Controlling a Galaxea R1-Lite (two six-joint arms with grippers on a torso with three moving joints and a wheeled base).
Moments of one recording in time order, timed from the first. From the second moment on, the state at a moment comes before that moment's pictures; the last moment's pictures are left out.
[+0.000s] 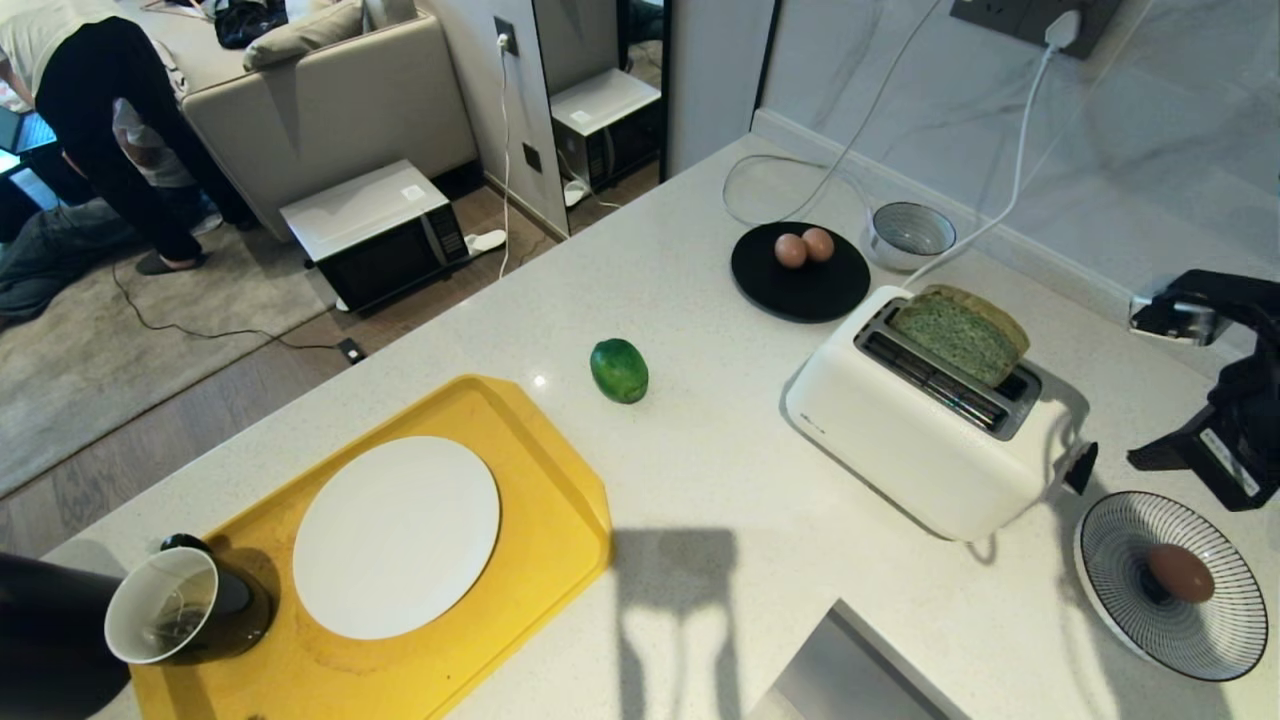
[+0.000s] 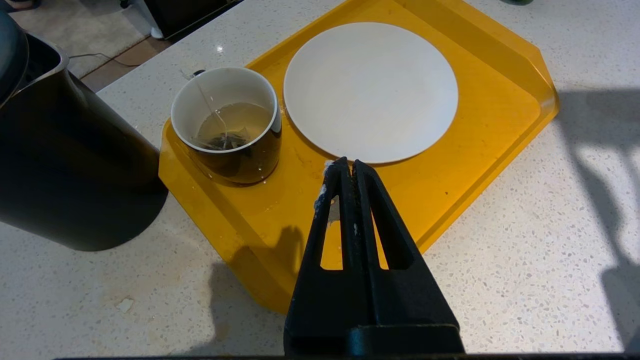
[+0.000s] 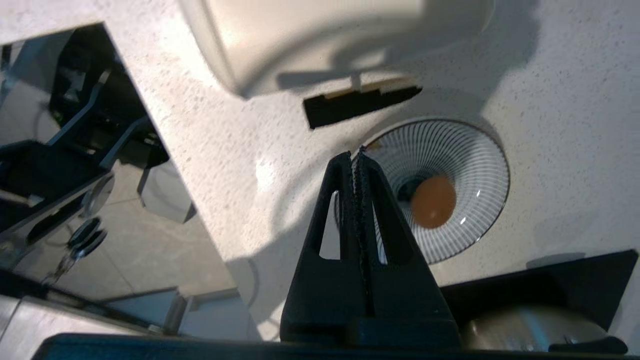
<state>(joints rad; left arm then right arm) 0.00 0.00 0.00 0.00 0.00 0.00 -0.01 1.50 -1.36 0.78 0.04 -0.50</state>
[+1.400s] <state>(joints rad) 0.00 0.00 0.00 0.00 0.00 0.00 -0.01 1.64 -1.28 0.58 0.03 -0.50</state>
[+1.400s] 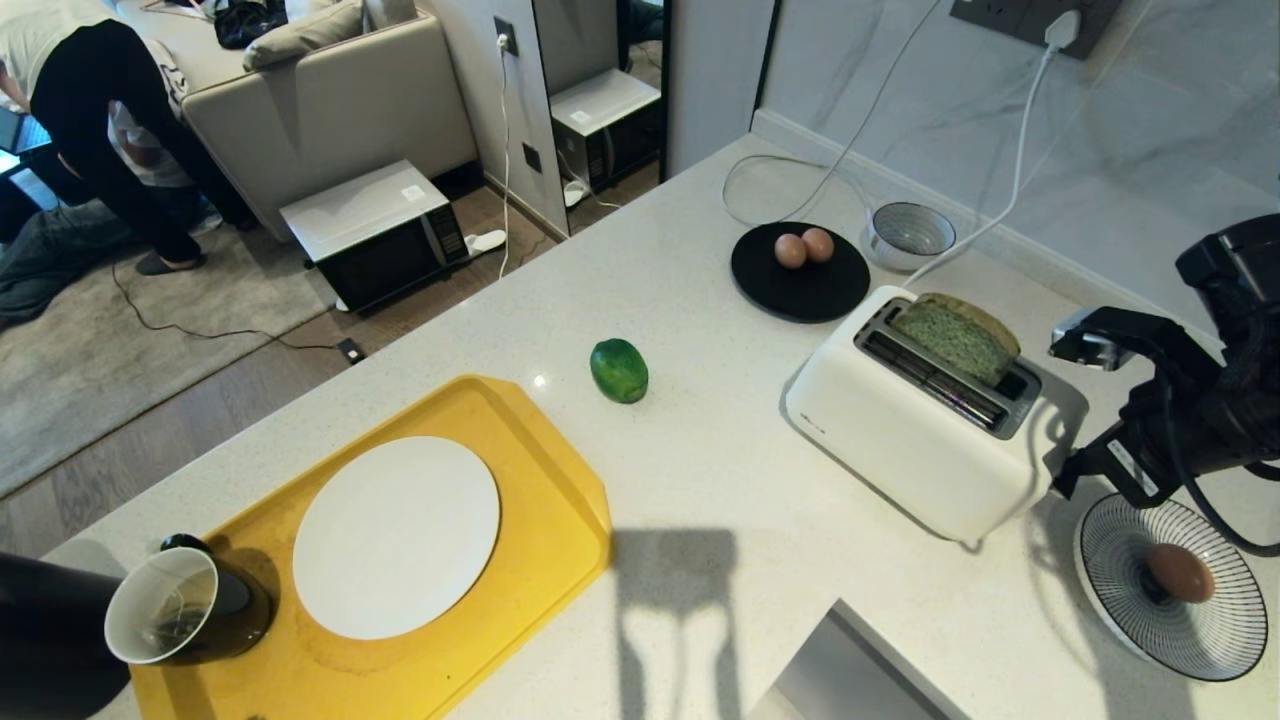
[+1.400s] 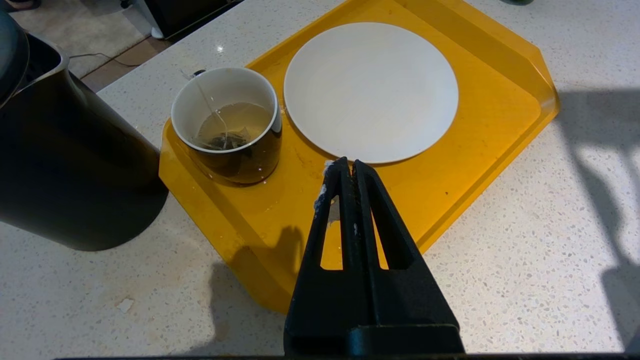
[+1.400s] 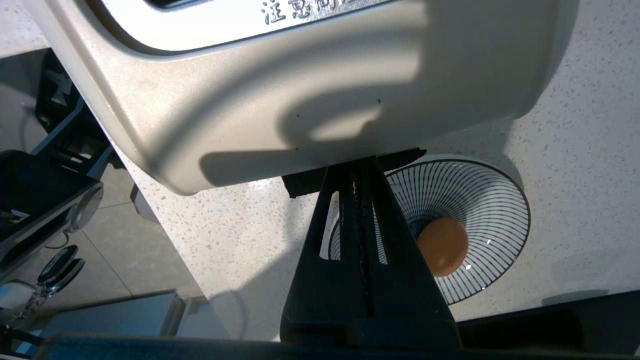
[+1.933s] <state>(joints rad) 0.00 0.00 0.00 0.00 0.00 0.00 -0.01 1.65 -1.23 0.53 0.03 -0.50</state>
